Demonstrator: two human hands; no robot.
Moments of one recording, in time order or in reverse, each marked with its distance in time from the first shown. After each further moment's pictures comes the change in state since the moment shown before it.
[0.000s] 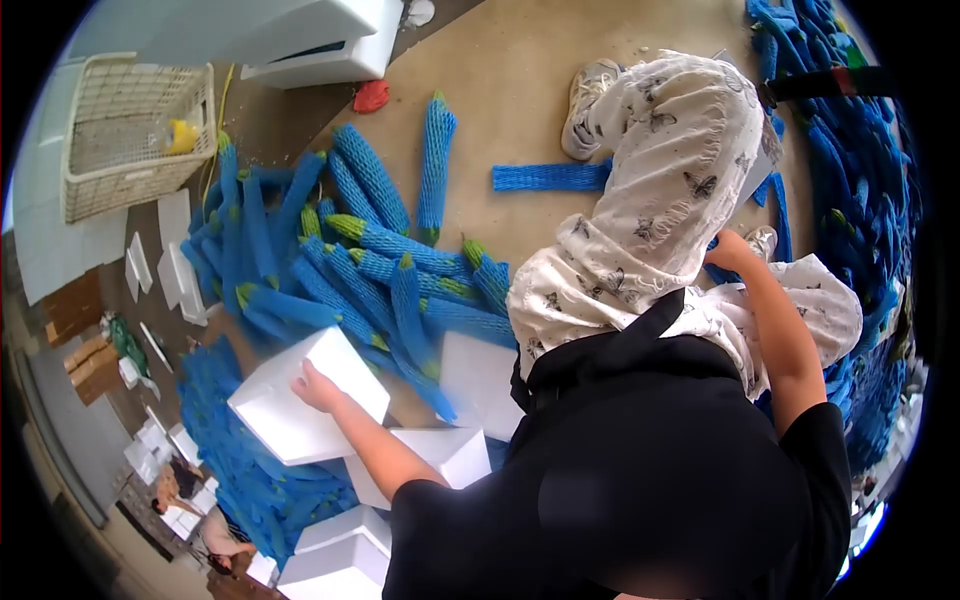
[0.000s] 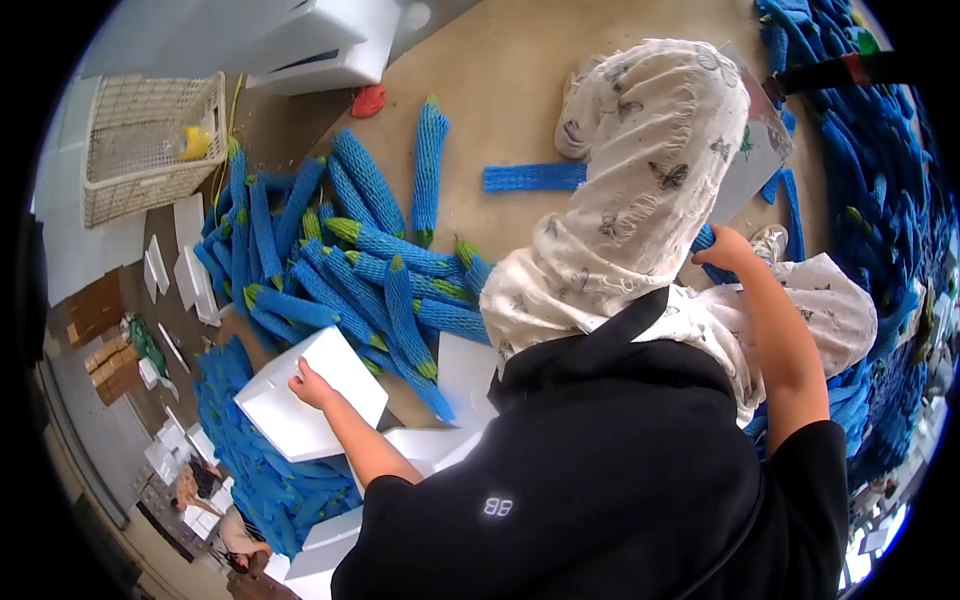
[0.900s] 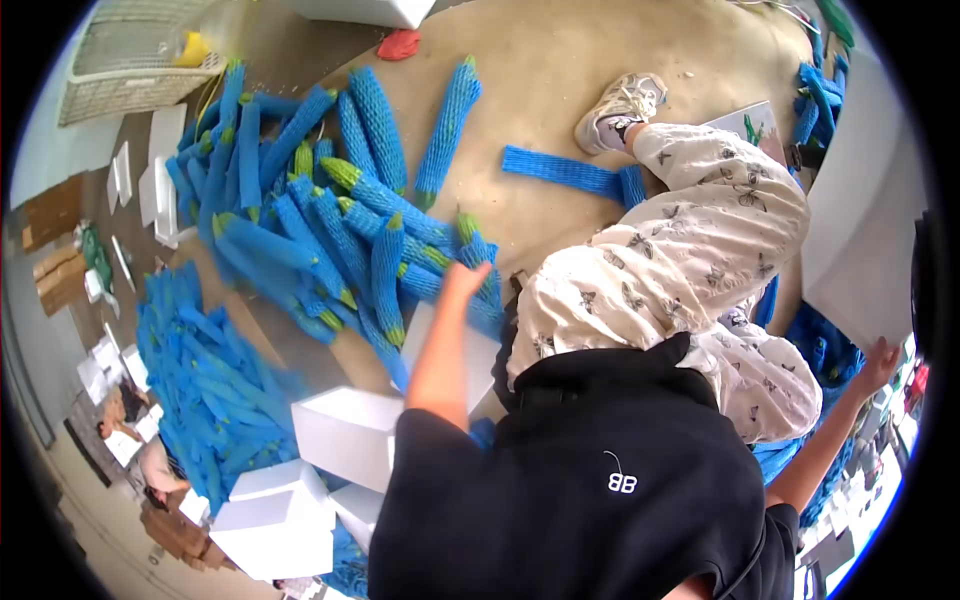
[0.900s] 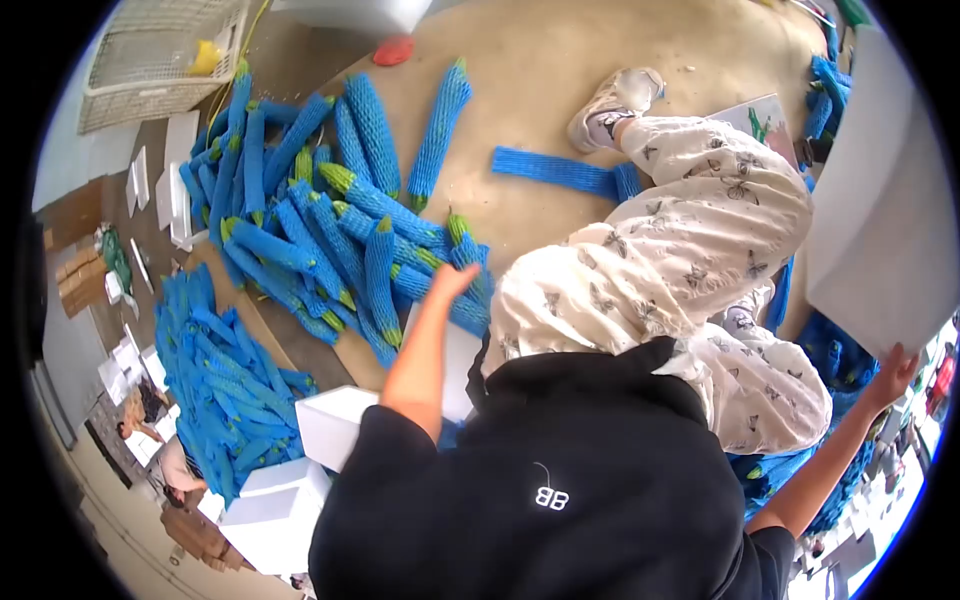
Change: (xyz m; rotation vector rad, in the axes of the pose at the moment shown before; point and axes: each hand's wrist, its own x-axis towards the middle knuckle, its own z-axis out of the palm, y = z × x) left_hand -0.202 -0.007 0.195 0.272 -1.429 0.136; right_hand -0.147 0.222 -0.221 0.672 1.271 -0.327
